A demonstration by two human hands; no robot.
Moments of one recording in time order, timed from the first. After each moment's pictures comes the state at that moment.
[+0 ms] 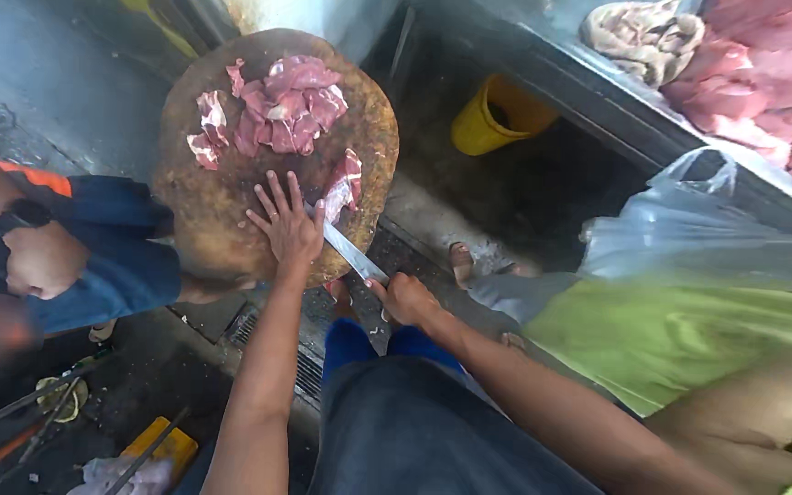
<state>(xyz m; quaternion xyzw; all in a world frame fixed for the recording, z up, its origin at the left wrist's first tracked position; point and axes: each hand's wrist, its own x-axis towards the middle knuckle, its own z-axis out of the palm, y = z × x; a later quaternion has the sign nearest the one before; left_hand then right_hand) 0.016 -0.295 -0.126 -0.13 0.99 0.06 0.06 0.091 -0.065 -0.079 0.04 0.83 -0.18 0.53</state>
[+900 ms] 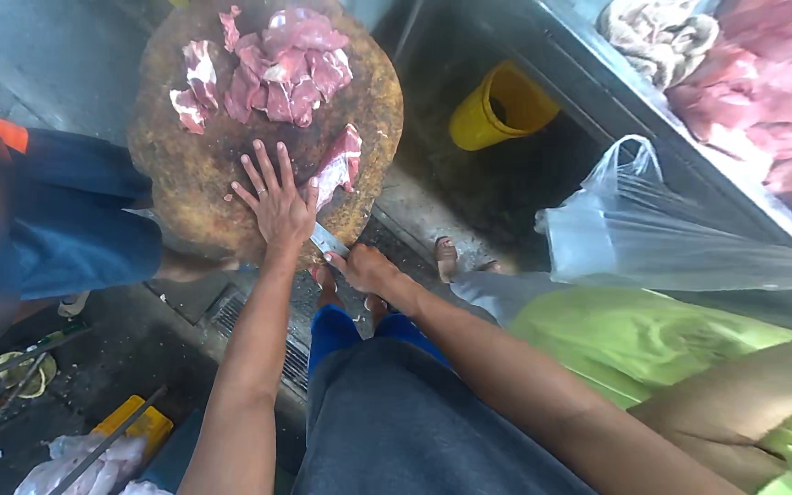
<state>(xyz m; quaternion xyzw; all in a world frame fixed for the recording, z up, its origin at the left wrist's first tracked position) 0.015 -0.282 -0.085 -0.15 0.98 0.05 0.12 0.063 -0.116 -0.080 -0.02 0.82 -0.19 0.54</state>
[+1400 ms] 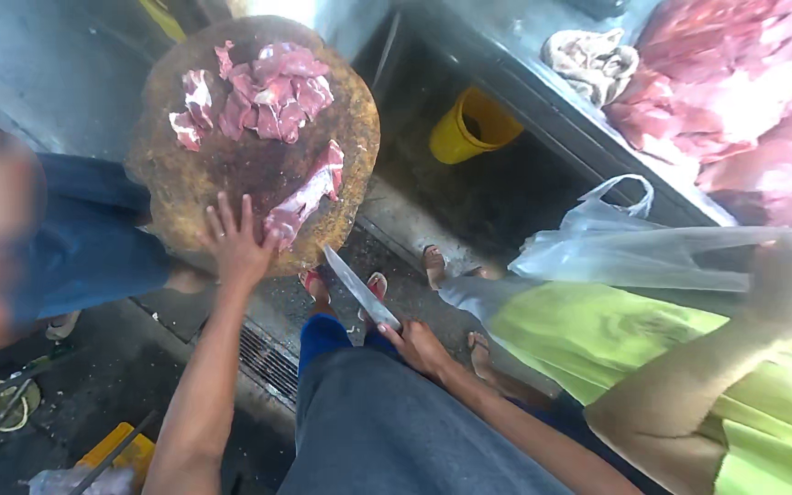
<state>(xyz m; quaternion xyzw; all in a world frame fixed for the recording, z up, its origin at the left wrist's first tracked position) 0.090 -0.361 -0.099 -0.11 0.99 0.09 0.08 0.208 0.019 -0.089 0.04 0.83 -0.23 0.51</state>
